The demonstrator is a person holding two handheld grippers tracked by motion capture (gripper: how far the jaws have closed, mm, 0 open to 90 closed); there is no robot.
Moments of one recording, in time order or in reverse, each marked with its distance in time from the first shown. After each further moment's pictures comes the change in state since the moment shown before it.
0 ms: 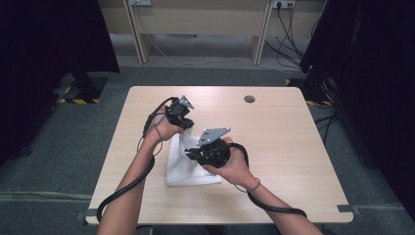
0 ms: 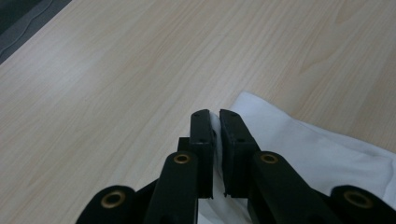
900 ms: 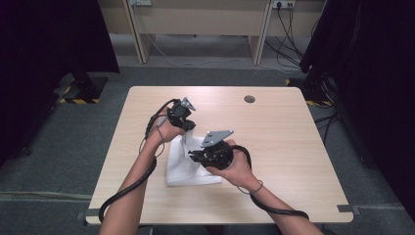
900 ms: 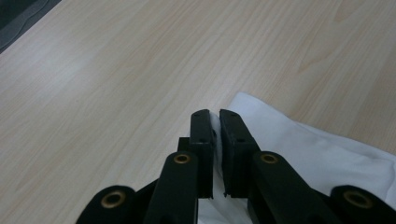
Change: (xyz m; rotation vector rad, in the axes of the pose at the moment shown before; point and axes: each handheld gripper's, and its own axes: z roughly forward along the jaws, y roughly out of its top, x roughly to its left) left arm -0.003 0.000 0.006 0.000 -0.009 0.003; right arm -0.003 -0.011 -0.001 0.009 -0.002 0.016
